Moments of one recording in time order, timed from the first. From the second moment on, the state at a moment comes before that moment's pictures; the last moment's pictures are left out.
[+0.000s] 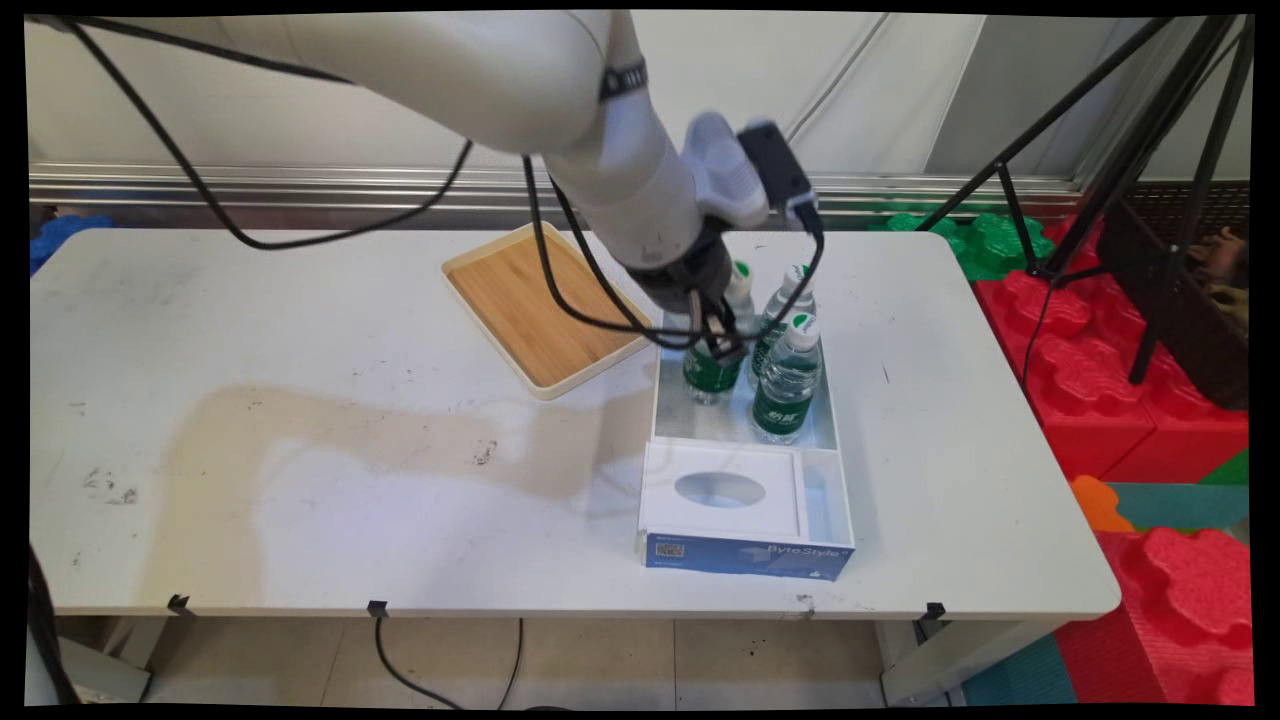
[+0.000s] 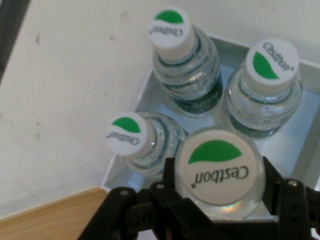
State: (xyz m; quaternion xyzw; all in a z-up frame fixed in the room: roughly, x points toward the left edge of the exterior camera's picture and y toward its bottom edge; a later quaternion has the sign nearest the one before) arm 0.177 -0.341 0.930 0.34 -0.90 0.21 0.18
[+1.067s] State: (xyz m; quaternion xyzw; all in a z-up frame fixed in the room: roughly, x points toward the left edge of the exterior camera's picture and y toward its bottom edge) arm 0.304 -0.343 0.988 0.51 -0.79 0.31 0.15
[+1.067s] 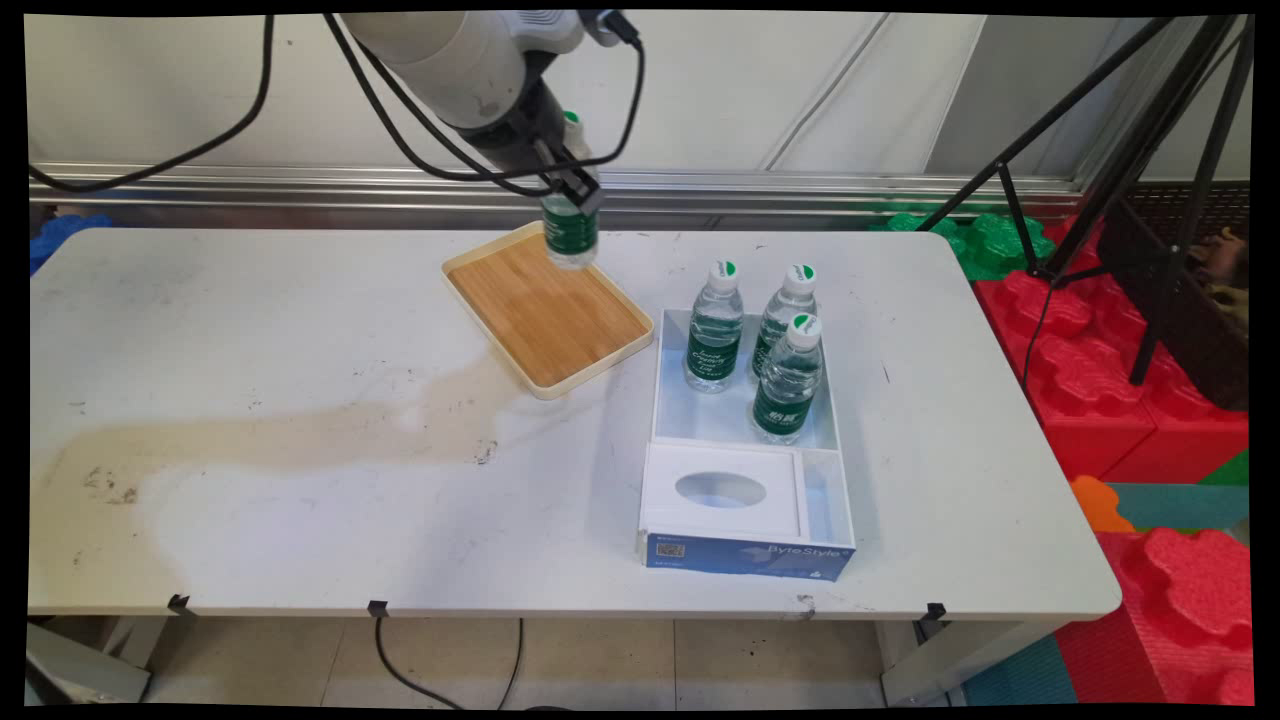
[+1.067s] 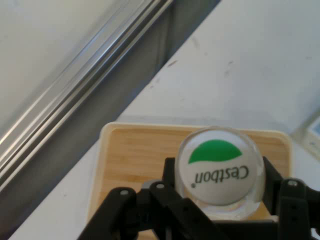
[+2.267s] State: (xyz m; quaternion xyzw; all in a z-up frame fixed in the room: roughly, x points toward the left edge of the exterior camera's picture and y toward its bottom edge) arm 0.403 -0.454 0.904 0.56 -0.76 0.30 0.09
